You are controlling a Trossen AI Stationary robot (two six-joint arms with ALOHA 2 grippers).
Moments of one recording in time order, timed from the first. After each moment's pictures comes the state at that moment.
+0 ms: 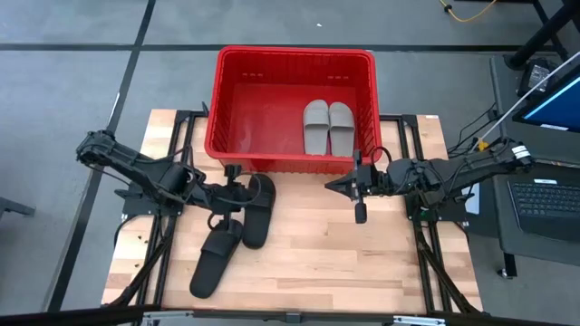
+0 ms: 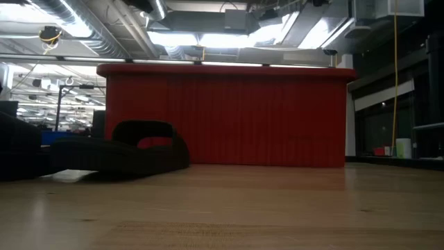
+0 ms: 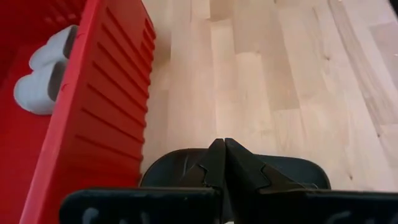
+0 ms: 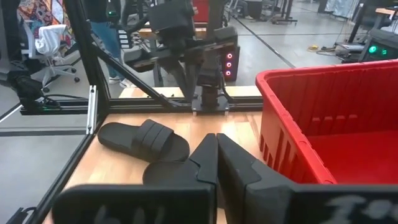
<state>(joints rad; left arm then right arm) -0.37 1.22 1.15 -0.78 -0.42 -0.13 0.25 1.06 0.88 0.00 0.26 0.07</state>
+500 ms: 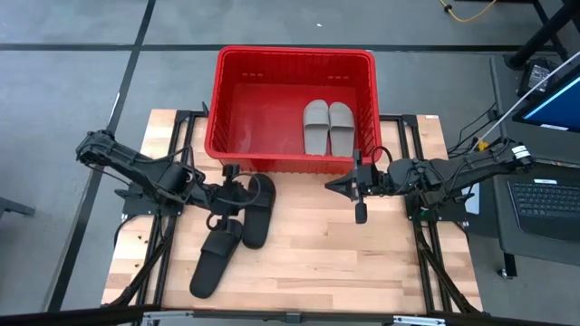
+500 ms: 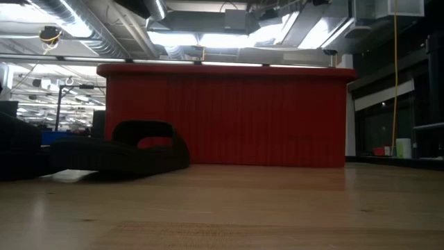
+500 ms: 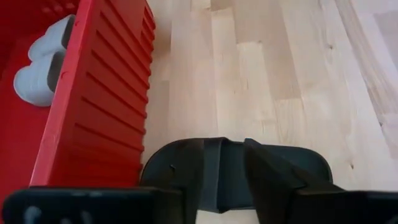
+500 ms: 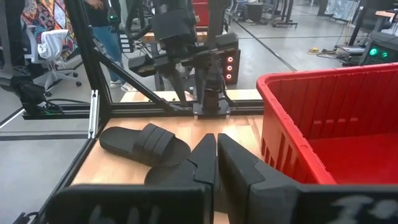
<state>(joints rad) -0.37 1.21 1.15 -0.82 -0.42 -0.14 0.25 1.06 0.88 0.01 0.26 0.08</state>
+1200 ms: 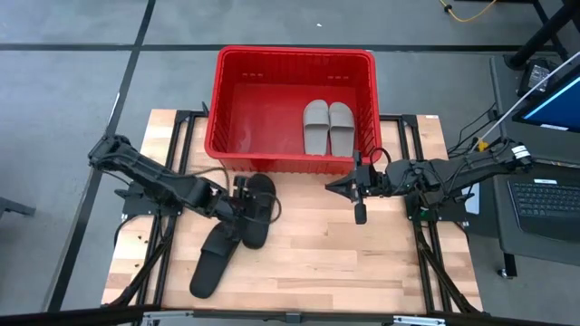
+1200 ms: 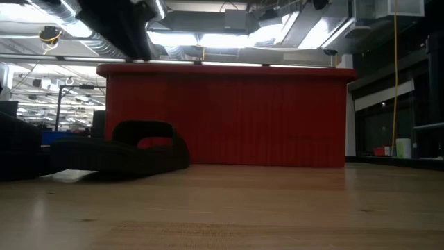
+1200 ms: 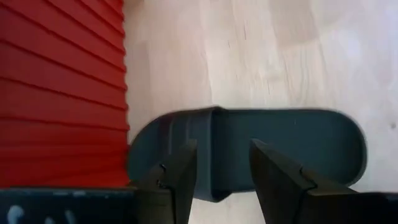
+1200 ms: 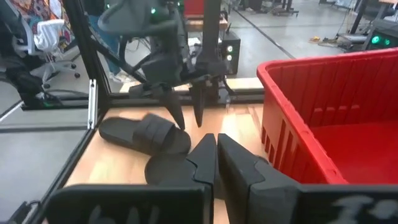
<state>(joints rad) -0.37 1.39 1.10 -0.81 -0.41 -0.09 0.25 1.06 0.88 -0.03 0.26 0.10</state>
